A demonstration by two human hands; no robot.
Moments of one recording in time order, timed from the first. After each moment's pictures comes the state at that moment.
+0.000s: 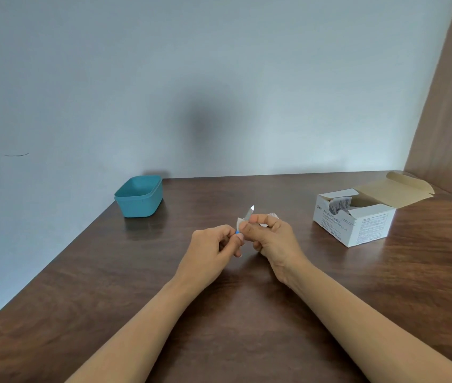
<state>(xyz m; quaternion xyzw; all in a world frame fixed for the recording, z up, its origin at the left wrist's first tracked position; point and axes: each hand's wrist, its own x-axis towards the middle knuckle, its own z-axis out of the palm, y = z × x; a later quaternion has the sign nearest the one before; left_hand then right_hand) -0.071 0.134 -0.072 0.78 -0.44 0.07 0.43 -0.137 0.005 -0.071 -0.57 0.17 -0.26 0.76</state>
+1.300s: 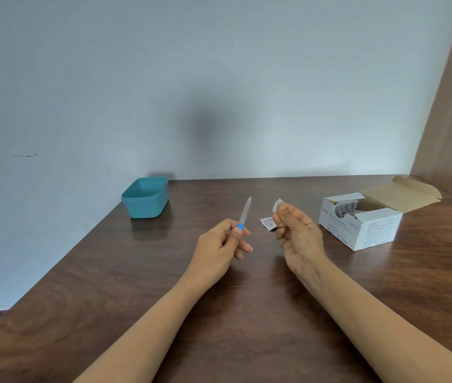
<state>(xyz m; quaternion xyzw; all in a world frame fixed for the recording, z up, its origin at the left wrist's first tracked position) -0.077 0.132 -0.067 0.75 -0.36 -0.06 0.56 -0.139 -0.011 -0.059 -0.33 0.19 -0.35 0.86</state>
